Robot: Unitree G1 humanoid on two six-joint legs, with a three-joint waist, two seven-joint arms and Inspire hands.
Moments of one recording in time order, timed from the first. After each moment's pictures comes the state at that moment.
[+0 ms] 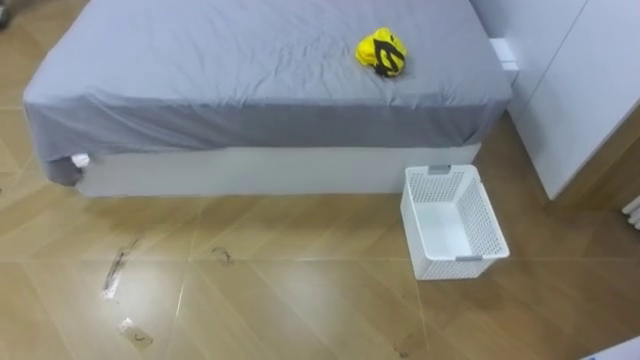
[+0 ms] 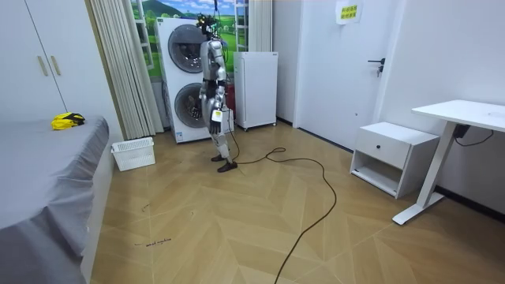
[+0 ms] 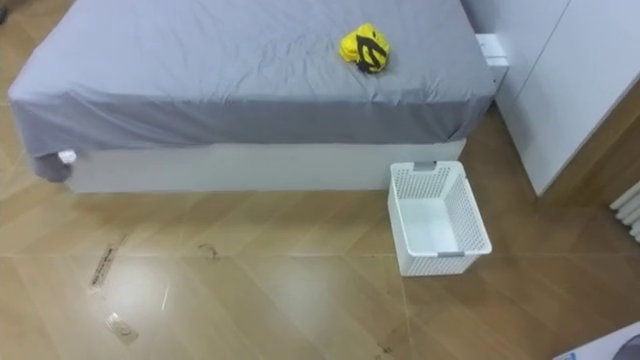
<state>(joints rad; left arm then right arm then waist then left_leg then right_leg) 0.19 0.15 0.10 1.13 0.01 -0.09 0.19 0.11 -0.19 0.05 1.20 0.20 -0.07 0.04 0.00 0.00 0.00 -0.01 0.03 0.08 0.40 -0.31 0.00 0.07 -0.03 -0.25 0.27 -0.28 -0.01</state>
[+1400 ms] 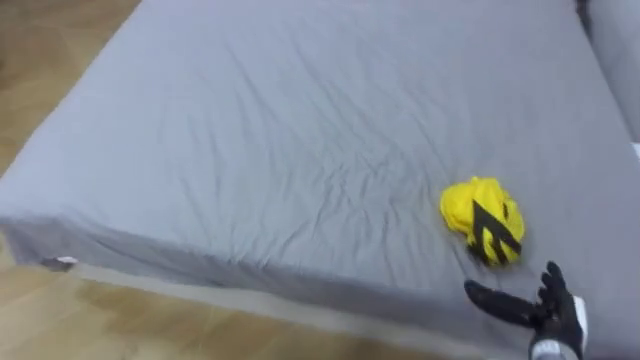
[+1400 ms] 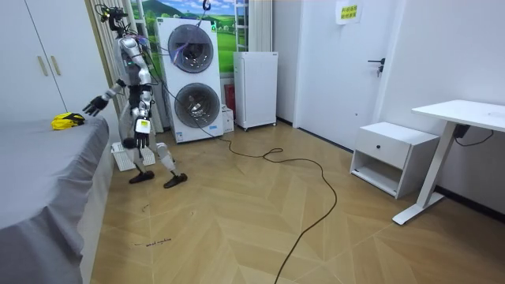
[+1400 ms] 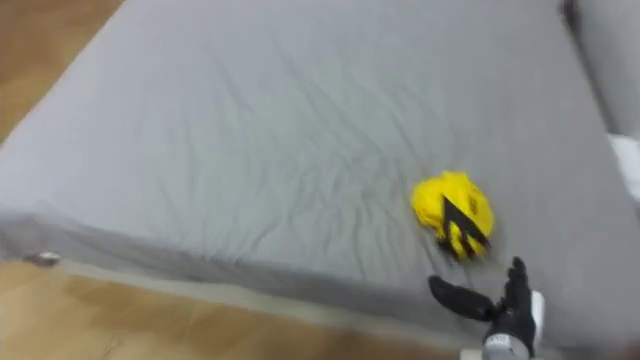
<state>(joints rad) 0.30 0.19 0.01 1.04 -0.13 -0.15 0.22 0.06 -0.20 -0.09 0.63 0.22 -0.13 -0.31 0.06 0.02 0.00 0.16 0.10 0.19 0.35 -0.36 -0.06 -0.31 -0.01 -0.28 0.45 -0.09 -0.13</state>
